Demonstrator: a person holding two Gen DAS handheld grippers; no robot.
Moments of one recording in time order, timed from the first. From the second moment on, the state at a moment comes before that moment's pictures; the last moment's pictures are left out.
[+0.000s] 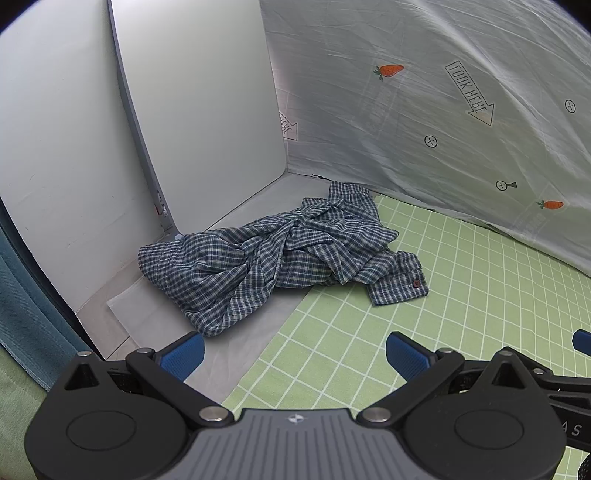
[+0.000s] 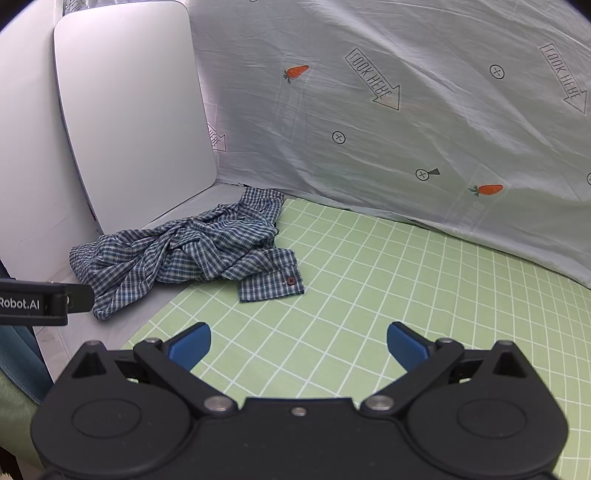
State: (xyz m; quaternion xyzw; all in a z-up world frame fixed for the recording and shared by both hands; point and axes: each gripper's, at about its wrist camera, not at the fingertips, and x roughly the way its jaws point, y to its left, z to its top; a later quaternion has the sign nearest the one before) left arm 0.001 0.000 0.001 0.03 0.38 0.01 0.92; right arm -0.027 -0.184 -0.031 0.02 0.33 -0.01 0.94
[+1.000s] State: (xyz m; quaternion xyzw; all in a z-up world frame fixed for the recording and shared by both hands) left arm 0.001 0.002 0.000 0.03 0.38 0.01 0.92; right arm -0.027 -0.186 -0.029 0.02 0.33 -0.01 0.94
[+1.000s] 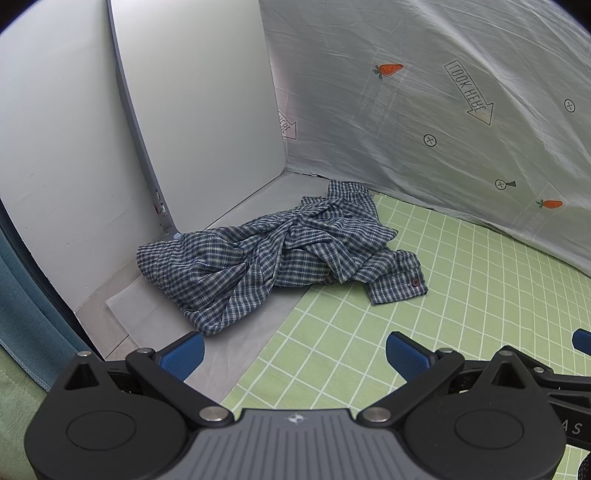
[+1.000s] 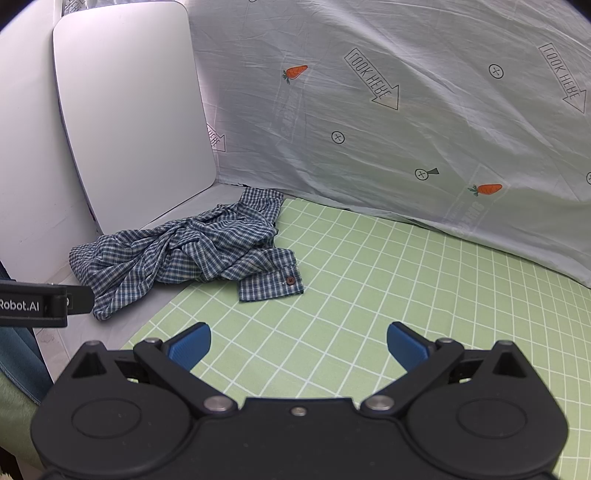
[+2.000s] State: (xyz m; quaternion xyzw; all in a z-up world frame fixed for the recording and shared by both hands) left arm 0.011 0.003 -0.010 0.02 0.40 0.00 0.91; right arm -0.024 -0.189 -0.039 0.03 0.36 -0.02 0.93
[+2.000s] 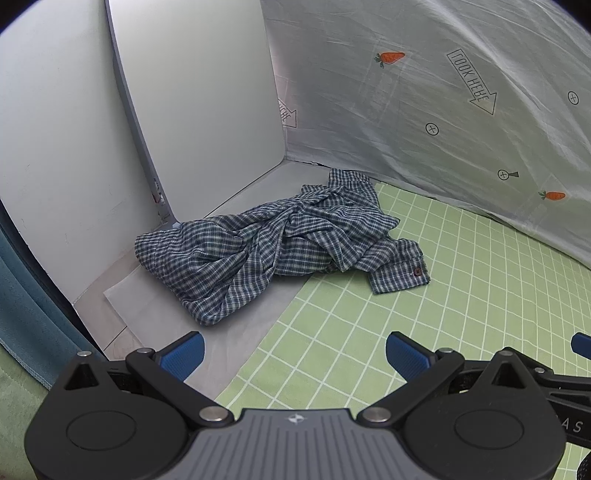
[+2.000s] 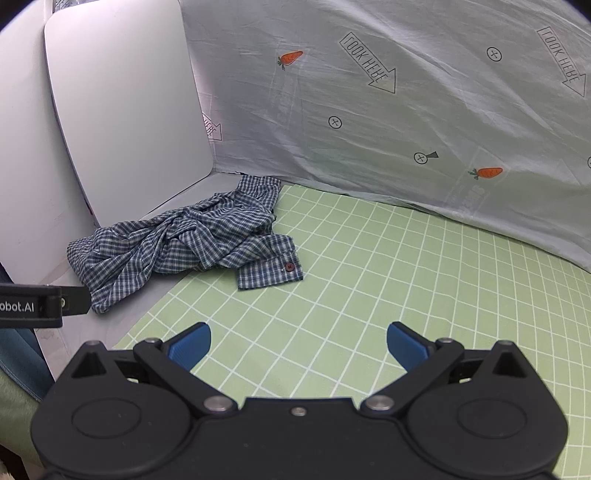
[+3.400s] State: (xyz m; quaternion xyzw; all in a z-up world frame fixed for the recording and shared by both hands) left arm 0.215 0.045 -0.116 0.05 0.52 0.08 0.85; right arm 0.185 -0.214 -0.154 0.03 0.44 0.01 0.90
